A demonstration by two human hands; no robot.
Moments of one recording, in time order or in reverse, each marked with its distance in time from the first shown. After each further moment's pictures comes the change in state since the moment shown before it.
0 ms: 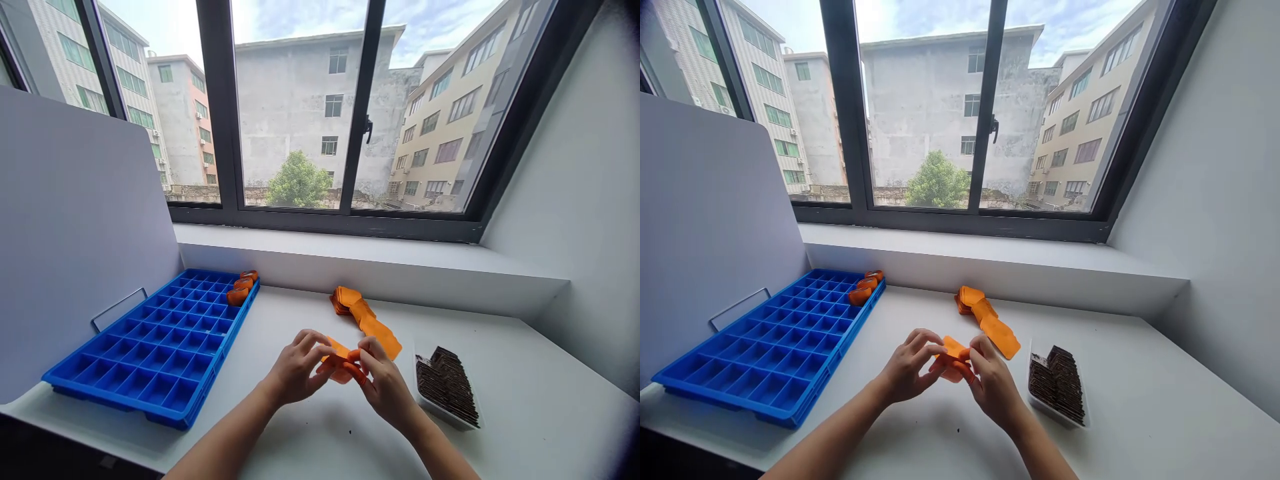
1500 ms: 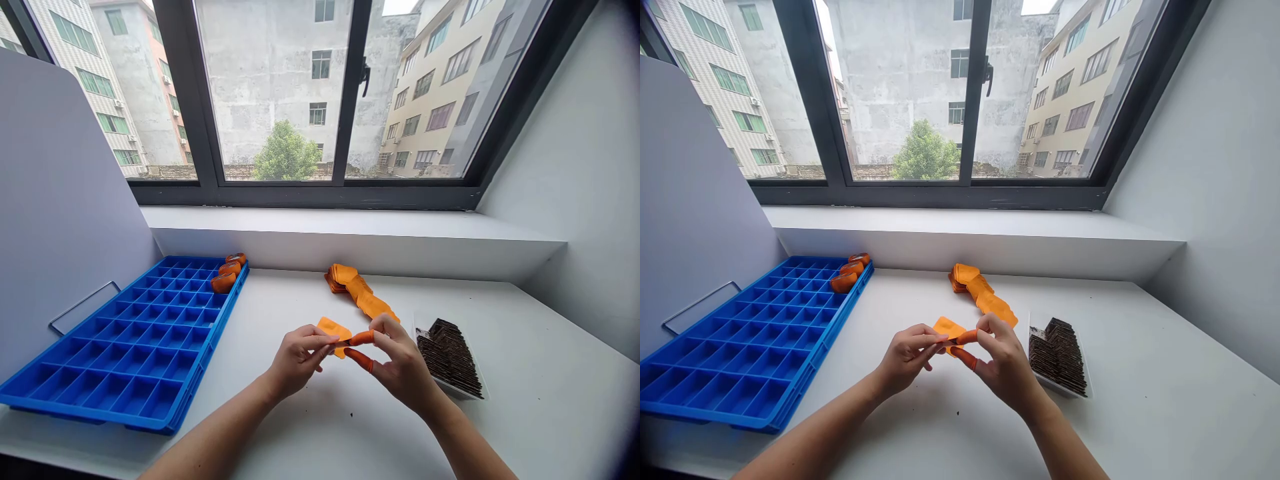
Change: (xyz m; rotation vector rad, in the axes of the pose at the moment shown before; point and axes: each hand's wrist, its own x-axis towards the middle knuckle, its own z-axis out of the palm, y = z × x) left_hand -0.005 -0.001 0.019 -0.668 -0.038 -0.471; right_hand 0.006 -0.004 -0.021 -0.060 0.038 0.029
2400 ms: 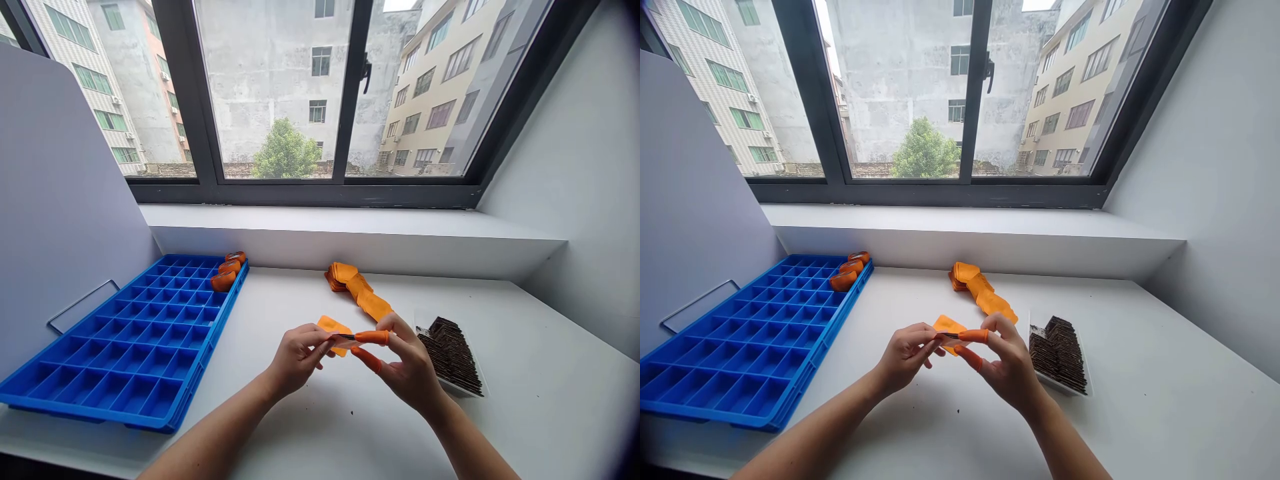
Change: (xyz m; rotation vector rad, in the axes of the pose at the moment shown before) left_hand 0.002 0.005 -0.001 -0.053 -0.012 -0.036; right_hand 0.005 -0.008 -0.006 0.057 0.116 -0.046
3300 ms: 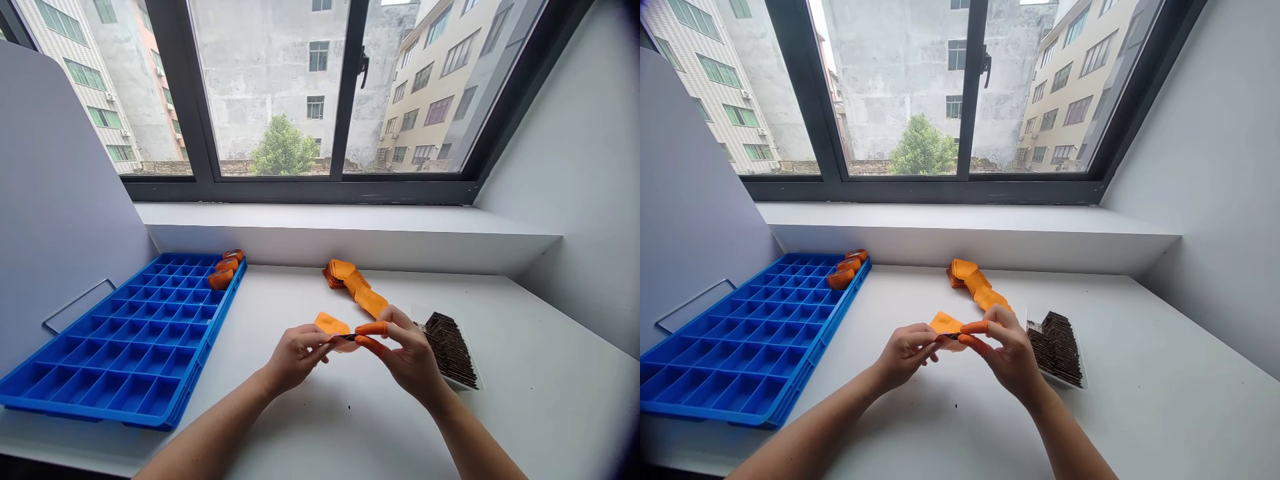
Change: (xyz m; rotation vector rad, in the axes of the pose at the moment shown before) left_hand 0.001 0.000 0.000 0.117 -0.045 0.073; right_hand 0.002 0.008 -0.009 0.084 -0.028 0.139
